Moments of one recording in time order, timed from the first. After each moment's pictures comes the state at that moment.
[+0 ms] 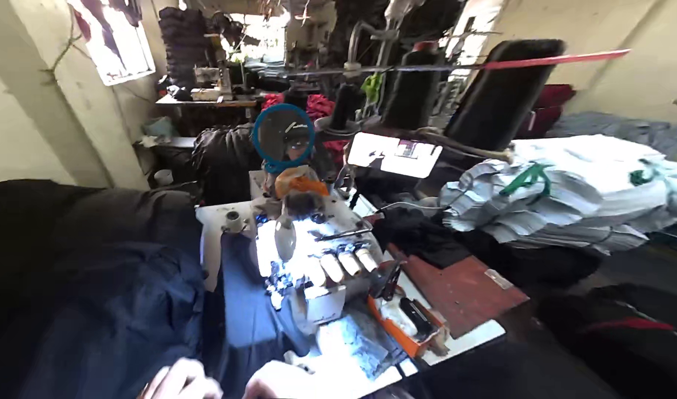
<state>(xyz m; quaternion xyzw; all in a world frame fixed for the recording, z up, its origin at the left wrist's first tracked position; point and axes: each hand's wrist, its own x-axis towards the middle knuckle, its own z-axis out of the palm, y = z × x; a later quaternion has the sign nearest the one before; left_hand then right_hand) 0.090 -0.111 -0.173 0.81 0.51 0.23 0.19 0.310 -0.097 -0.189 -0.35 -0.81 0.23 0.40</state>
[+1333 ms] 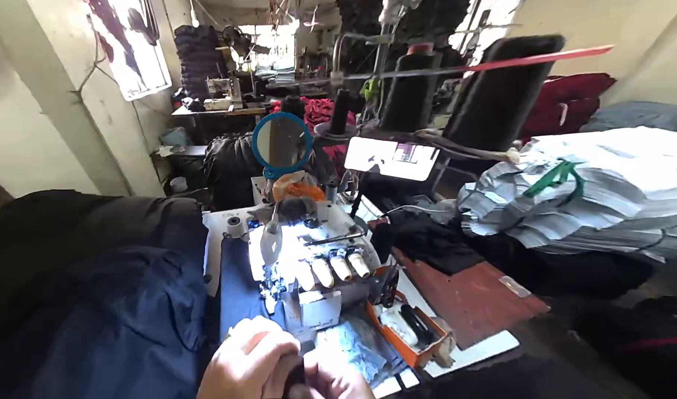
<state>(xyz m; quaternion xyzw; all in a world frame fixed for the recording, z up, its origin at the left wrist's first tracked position) 0.191 -0.074 -0.145 0.81 0.38 0.44 0.12 0.363 -0.102 -0.172 -0.37 -0.57 0.53 0.50</state>
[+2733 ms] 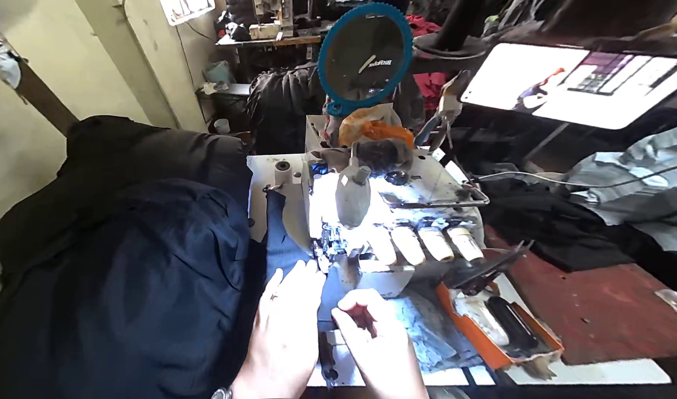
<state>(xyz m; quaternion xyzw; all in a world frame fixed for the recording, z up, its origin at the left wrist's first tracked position) 0.196 -0.066 -0.221 0.75 0.57 0.33 -0.06 0.342 -0.062 -0.225 -0.49 -0.63 0.32 0.51</state>
